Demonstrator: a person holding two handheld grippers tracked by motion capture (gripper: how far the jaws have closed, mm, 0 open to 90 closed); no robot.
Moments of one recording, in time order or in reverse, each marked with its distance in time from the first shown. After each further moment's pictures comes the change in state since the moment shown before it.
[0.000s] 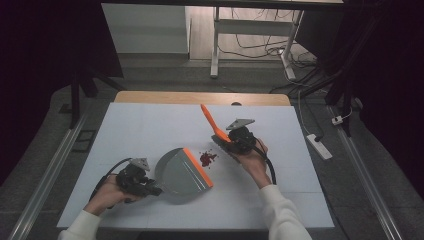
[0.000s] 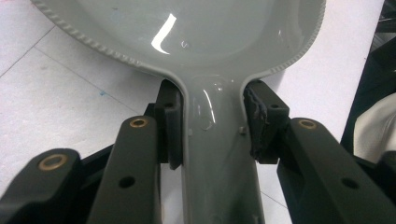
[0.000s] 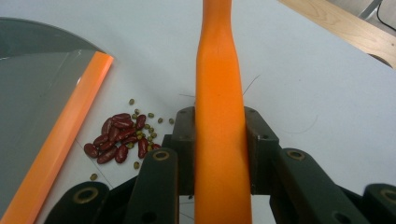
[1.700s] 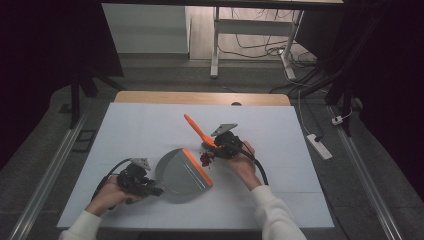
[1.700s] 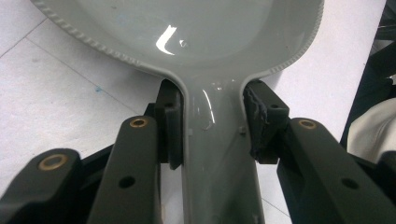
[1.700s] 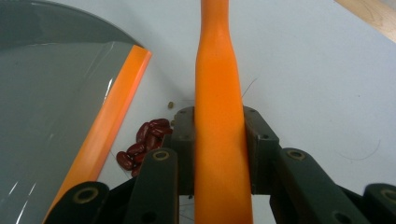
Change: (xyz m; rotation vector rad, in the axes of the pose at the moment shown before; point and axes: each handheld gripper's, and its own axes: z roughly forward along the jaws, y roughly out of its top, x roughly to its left) left arm 0.002 0.000 0.003 0.007 -0.016 -0.035; right arm 0.032 0.008 0.025 0.047 0.048 -0.076
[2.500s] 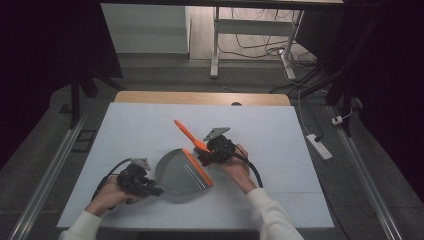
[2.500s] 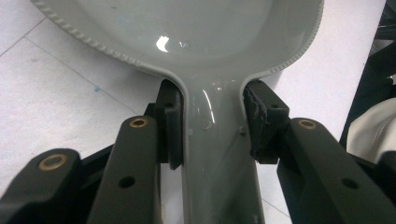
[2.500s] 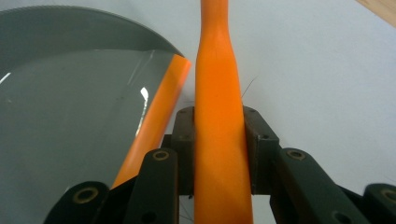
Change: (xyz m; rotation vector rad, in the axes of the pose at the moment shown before) left arm -0.001 0.000 0.000 0.001 0.001 -0.001; right arm 0.023 0.007 0.003 -0.013 0.061 -0.035
